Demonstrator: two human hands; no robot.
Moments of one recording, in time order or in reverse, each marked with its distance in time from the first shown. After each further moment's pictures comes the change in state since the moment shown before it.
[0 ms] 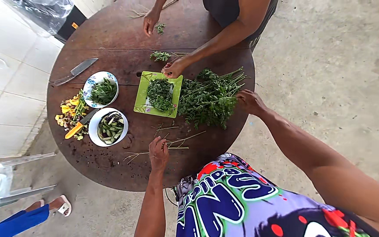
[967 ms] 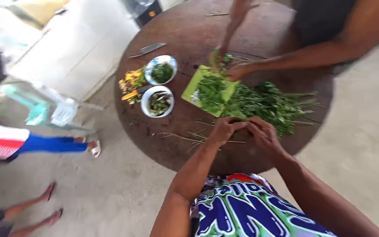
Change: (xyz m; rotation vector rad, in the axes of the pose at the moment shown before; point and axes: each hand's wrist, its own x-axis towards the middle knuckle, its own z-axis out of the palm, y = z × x) left_hand 0.083 0.144 -0.010 -1.165 -0.340 -0.388; right_hand -0.027 -0.186 0.059 0.881 -0.052 -0.078
